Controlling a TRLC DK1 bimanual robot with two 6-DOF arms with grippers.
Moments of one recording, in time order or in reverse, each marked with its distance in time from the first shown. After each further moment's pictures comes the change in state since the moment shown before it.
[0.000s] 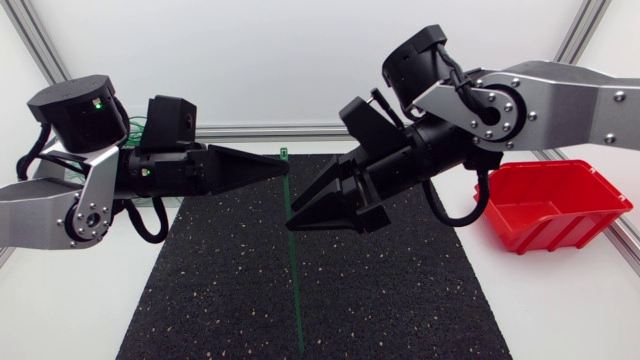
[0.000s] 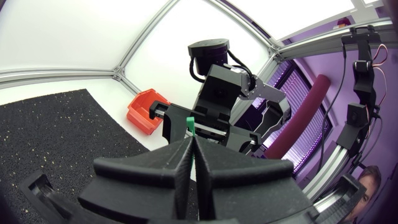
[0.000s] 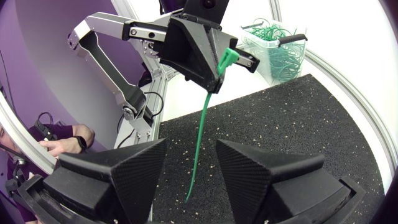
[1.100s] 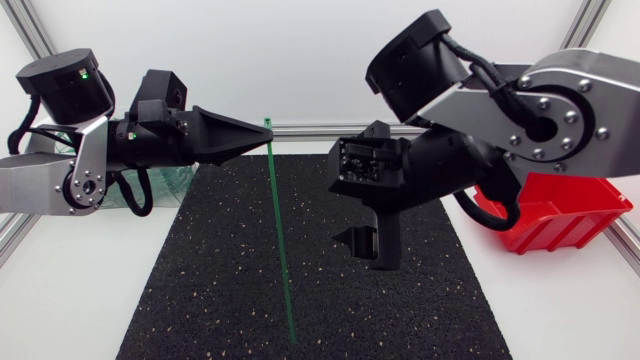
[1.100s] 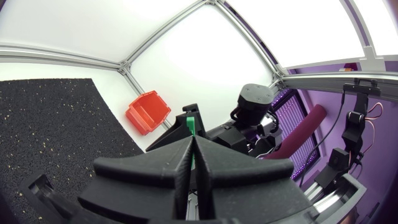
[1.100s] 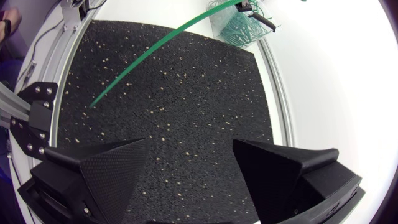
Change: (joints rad) left arm 0.092 0.061 0.113 0.000 0.068 -0.253; right arm 0.182 -0.129 -0.019 -0.124 0.864 -0.446
